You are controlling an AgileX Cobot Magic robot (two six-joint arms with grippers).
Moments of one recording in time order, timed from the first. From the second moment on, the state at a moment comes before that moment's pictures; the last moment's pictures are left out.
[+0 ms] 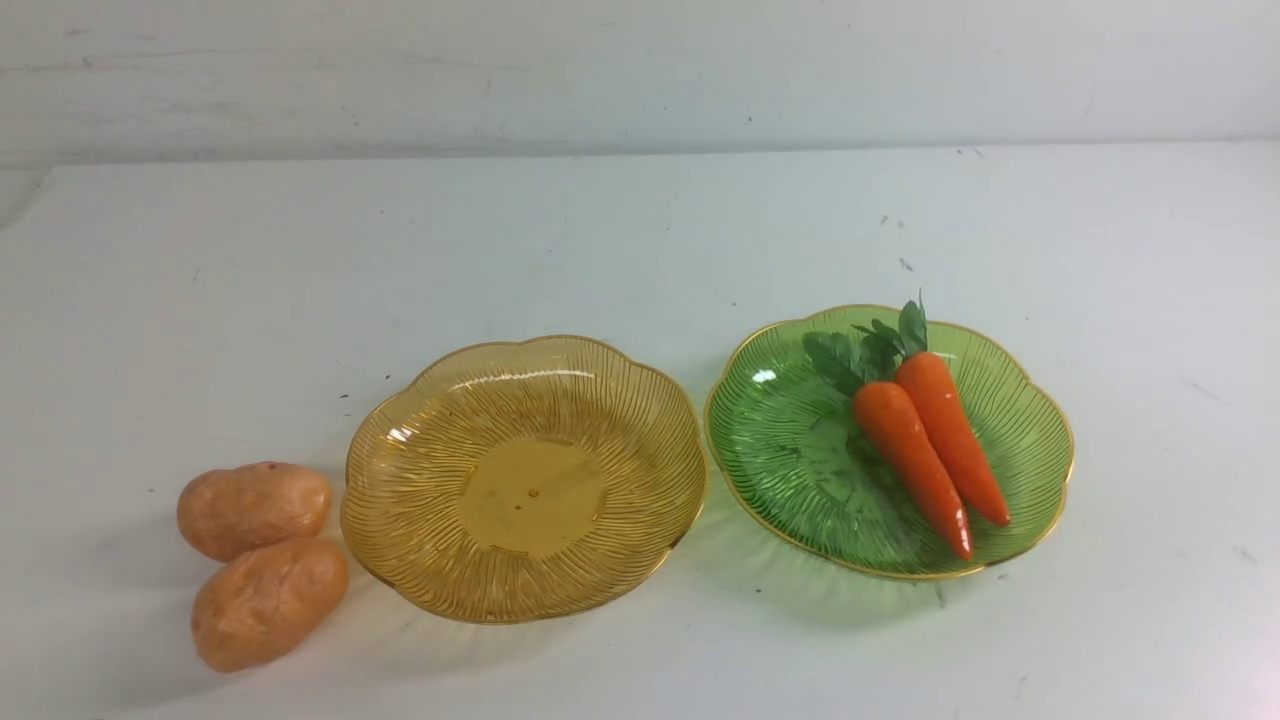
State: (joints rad) right arm 0.15 0.50 -0.46 0.29 0.46 -0.26; left arm -0.03 -0.01 0.02 -0.88 0.27 -0.21
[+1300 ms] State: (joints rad) right arm 0.15 0.50 -0.46 0.30 0.47 -0.26; left arm -0.14 1.44 -0.96 -0.12 1.00 0.20
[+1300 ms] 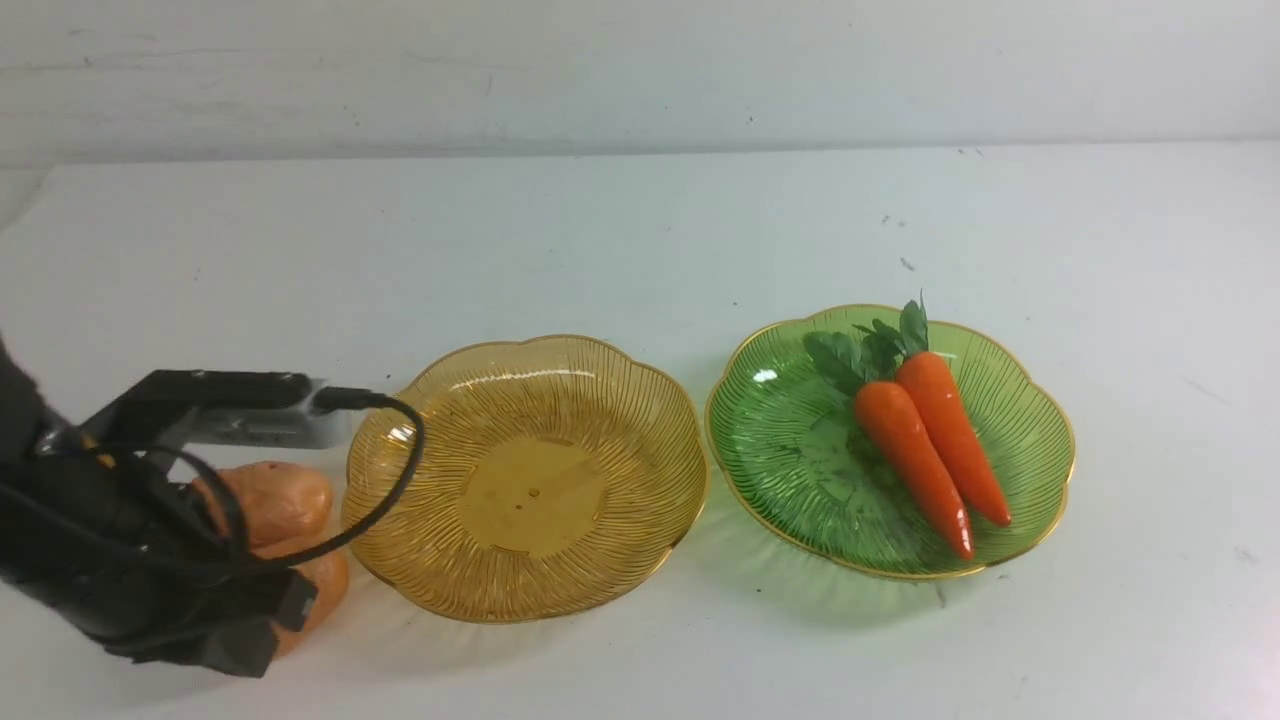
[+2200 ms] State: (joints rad) right arm 0.15 0.50 -0.46 0.30 0.47 -0.26; left arm -0.14 1.69 -0.96 0.02 0.86 0.25
